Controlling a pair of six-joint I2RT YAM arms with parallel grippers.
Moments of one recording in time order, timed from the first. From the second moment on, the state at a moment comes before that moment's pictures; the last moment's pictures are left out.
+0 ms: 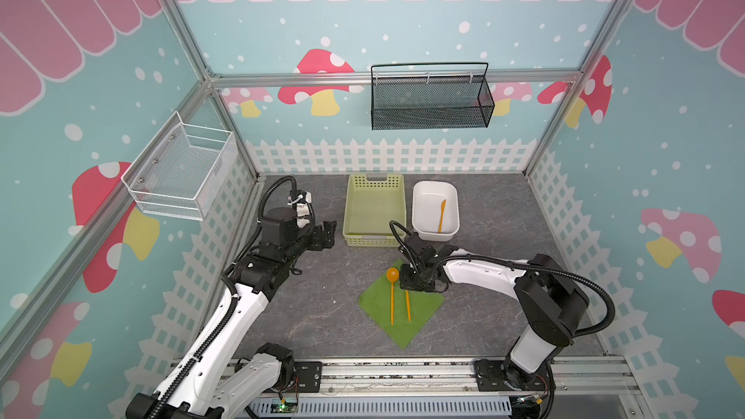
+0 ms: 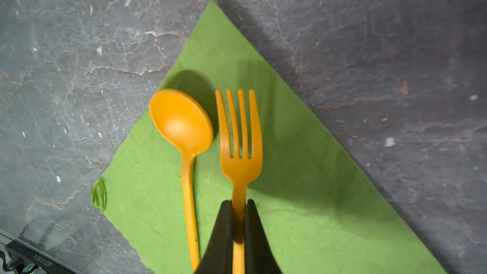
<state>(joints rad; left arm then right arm) -0.26 0.97 0.93 -0.46 0.00 -0.20 0.81 1.70 1.02 -0.52 -0.09 0.84</state>
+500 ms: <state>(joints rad) -0.25 0.97 0.93 -0.46 0.00 -0.21 0.81 1.73 1.02 -0.52 -0.10 0.84</state>
